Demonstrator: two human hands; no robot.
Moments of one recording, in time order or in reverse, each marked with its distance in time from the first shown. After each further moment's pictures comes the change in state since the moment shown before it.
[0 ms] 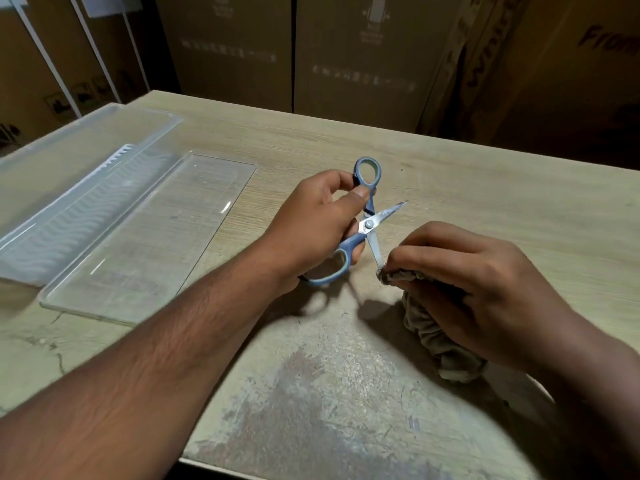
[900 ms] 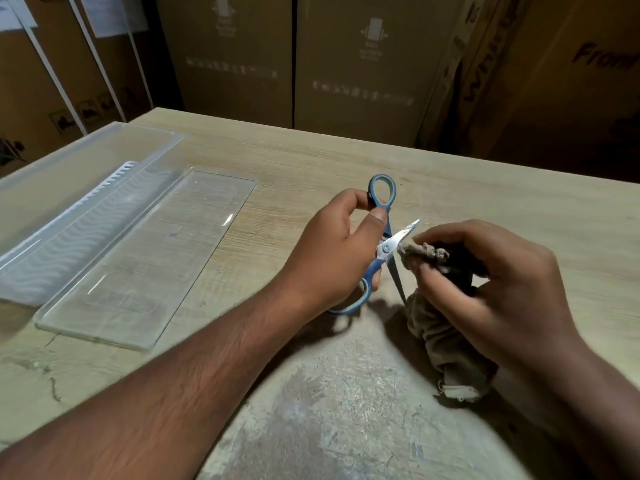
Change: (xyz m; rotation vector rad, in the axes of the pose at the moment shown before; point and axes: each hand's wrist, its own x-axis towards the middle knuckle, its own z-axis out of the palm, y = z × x) left_hand -0.003 -0.005 0.022 0.140 0.063 0.103; right_hand 0.001 0.001 0.007 0.032 0.359 0.291
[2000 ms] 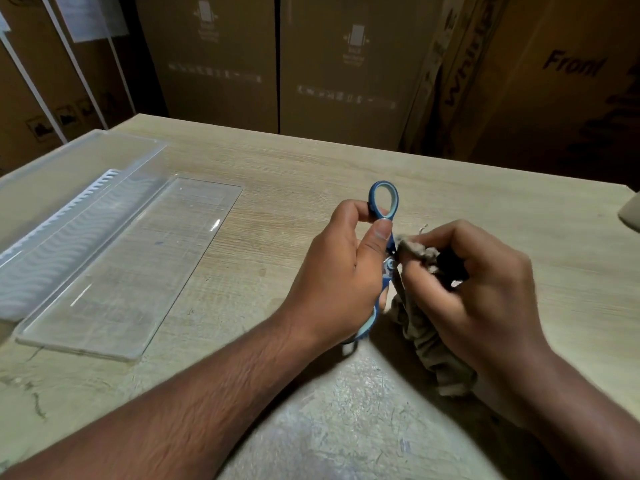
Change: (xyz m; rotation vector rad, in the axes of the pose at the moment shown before) left_hand -0.026 0.014 0.018 -0.132 -0.026 0.081; right_hand -0.005 -0.009 0.011 0.026 0.131 0.122
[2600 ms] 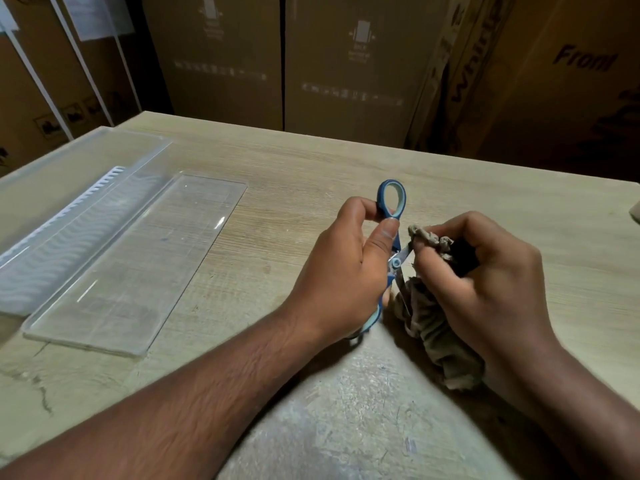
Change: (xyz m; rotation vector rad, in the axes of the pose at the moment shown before) left_hand 0.003 0.000 0.000 0.035 -0.011 -0.017; right_hand 0.002 0.009 0.002 0.074 0.026 0.129
